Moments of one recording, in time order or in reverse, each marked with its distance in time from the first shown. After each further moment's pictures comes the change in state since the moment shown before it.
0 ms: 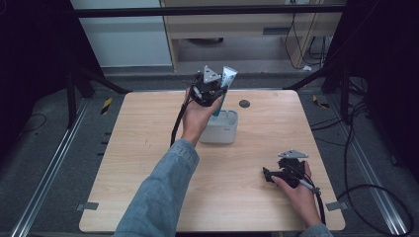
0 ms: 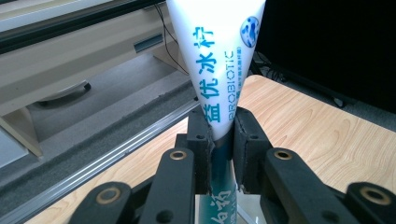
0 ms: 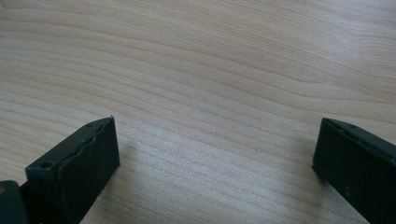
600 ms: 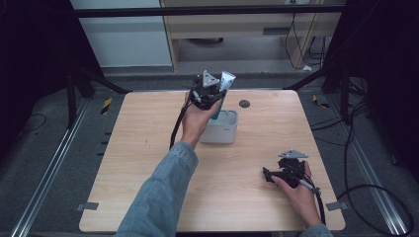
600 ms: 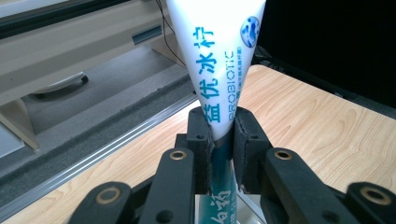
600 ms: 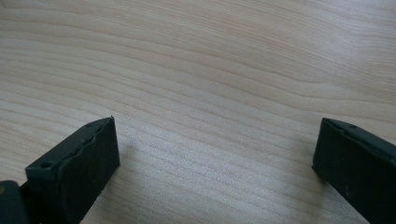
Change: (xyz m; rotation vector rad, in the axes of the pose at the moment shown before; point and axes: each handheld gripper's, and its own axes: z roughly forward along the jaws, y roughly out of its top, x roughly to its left) left arm 0.003 -0.016 0.009 0.026 -0.005 -0.003; right arm 0.000 0.000 0.000 0.000 -0.001 -0.001
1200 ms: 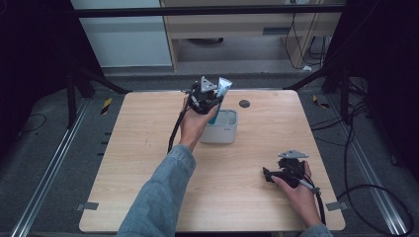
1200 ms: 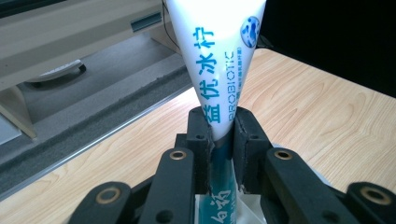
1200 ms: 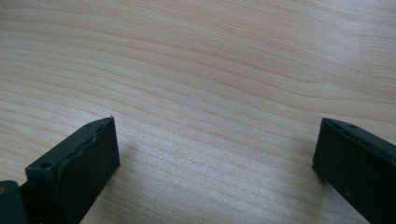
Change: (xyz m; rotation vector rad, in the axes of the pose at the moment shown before) left arm 0.006 -0.022 0.008 0.035 0.001 -0.014; right arm 0.000 0.000 0.000 -0.003 0.002 0.006
